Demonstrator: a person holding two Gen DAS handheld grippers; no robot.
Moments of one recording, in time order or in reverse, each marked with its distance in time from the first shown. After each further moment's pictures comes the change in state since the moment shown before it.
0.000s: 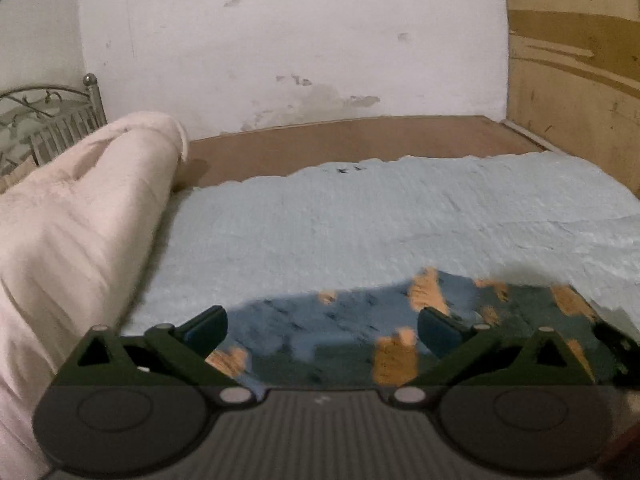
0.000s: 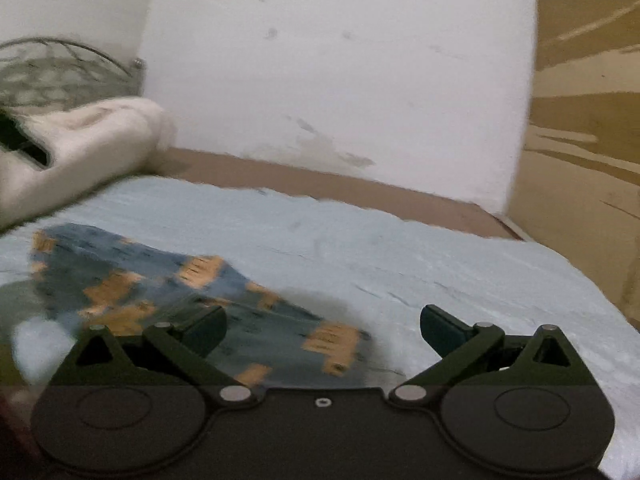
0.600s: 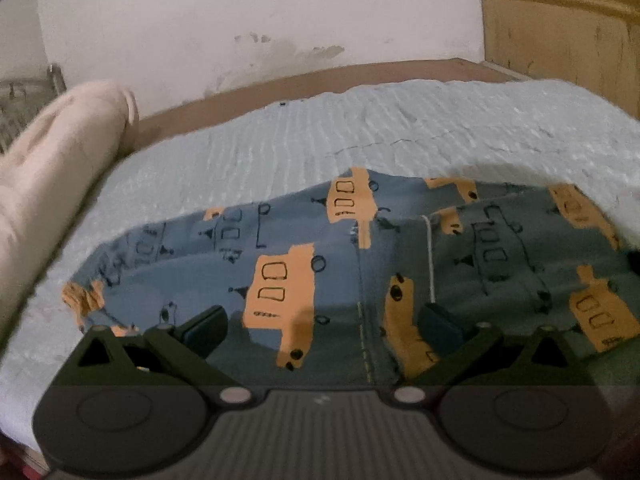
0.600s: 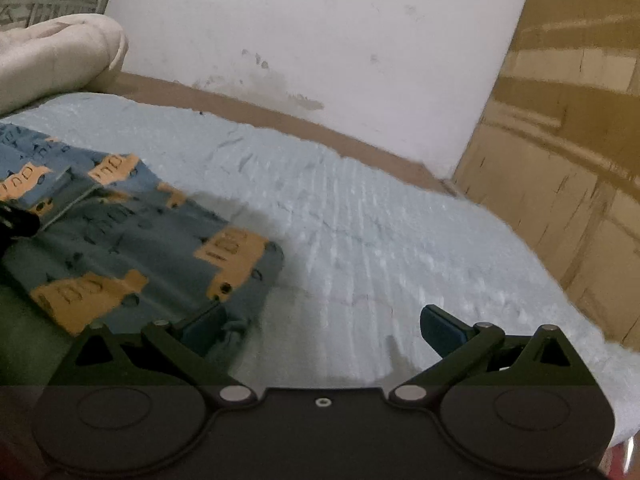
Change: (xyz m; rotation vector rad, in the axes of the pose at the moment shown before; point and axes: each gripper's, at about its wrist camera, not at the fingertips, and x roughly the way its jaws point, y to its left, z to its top) left arm 0.095 -0.087 -0.068 0.068 0.104 -0.010; right arm 0.040 -0.026 -0.052 -0.111 0.150 -0.170
